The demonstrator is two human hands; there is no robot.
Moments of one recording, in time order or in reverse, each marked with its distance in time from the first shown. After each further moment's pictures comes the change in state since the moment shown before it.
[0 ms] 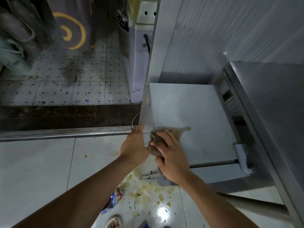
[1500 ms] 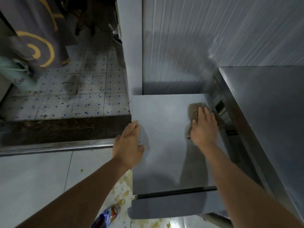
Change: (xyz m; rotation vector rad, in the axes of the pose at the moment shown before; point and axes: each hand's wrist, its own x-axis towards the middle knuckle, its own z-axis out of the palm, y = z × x) left_hand 0.061 0.047 0.029 0.350 0.085 0.102; right_hand 0.077 0.176 -0.068 -0.133 0.152 0.661
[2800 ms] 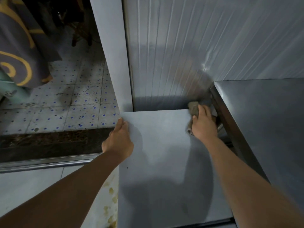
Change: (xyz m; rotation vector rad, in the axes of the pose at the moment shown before) left_hand 0.080 0.020 -0.021 -0.014 0.024 -0.238; right_hand 0.102 0.014 0.003 0.153 -0.006 -0.040
